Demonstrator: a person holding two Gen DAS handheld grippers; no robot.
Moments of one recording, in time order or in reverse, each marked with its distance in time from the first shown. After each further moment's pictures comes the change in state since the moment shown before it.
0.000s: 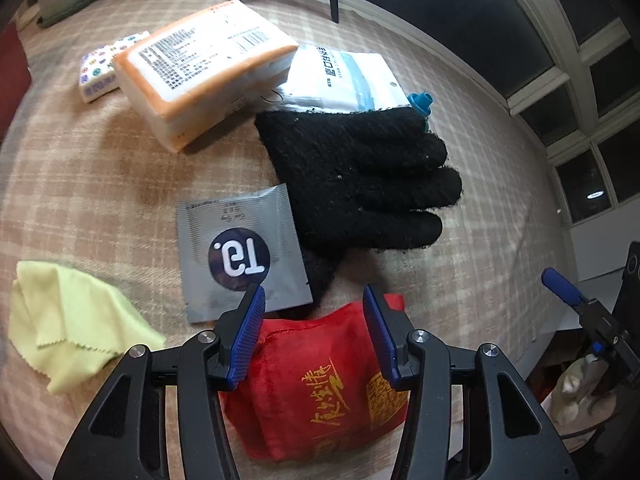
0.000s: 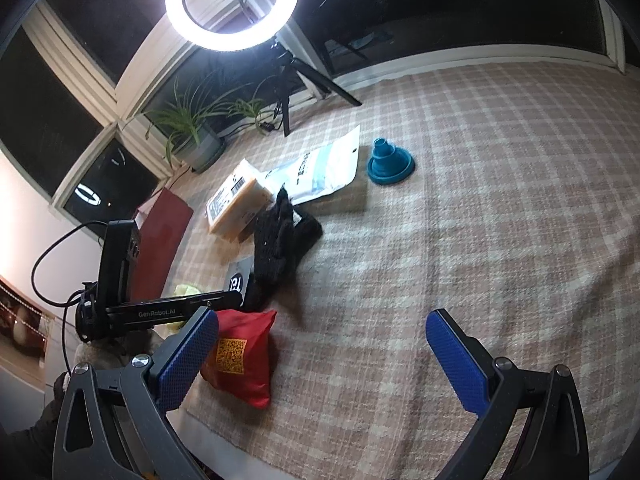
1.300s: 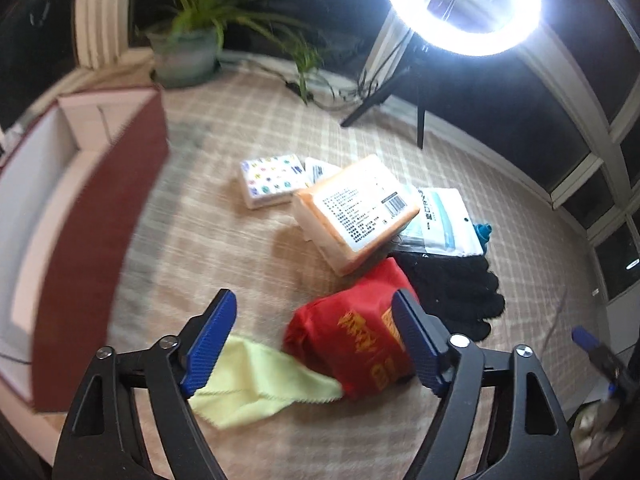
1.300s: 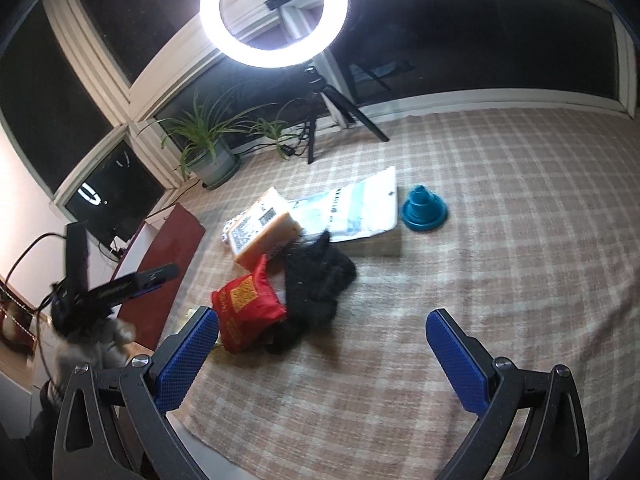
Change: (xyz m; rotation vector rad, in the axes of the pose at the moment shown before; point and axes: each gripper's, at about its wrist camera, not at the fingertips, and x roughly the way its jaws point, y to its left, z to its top) left arm -0.092 0.068 0.022 -0.130 -0.281 0.198; right arm 0.004 0.059 0.025 -0.079 -0.071 -0.019
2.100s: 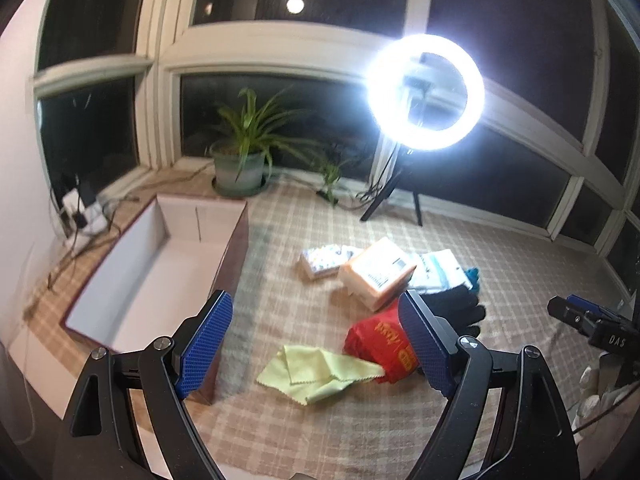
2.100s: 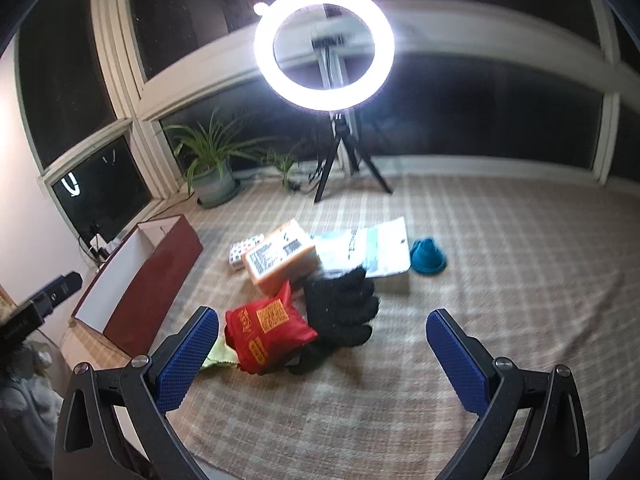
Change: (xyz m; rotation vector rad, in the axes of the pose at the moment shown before) left arm -0.156 0.027 -0.065 0.092 -0.390 0.105; right arm -0.035 0.097 -0.019 -0.138 -0.182 -0.192
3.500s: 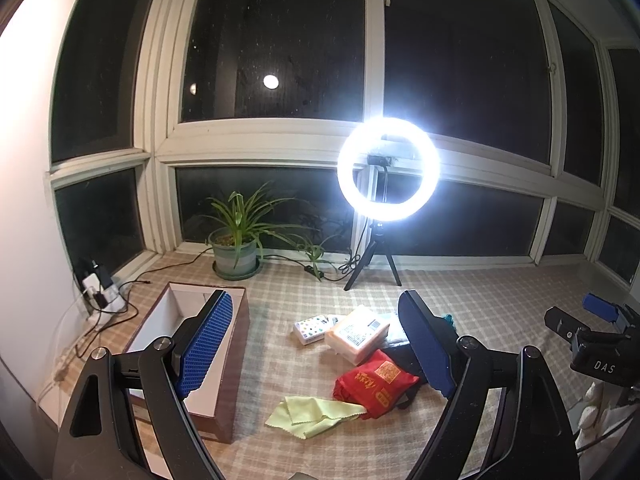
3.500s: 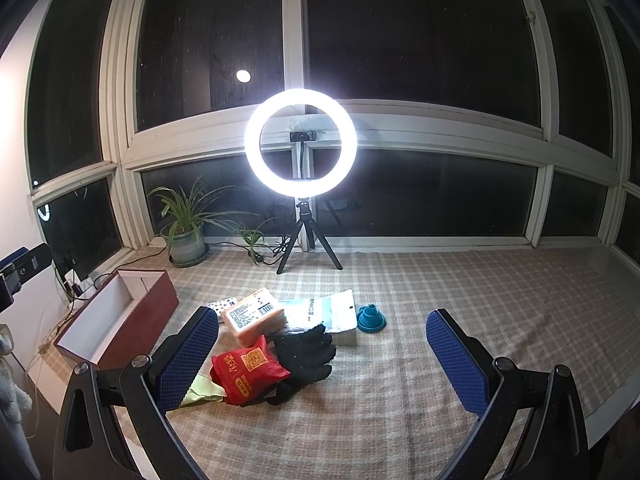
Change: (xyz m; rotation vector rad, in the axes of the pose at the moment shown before) left arm -0.099 -0.038 0.021 0.127 -0.281 -0.013; right arm -0.106 0.038 -0.008 -0.040 -0.266 -0.202
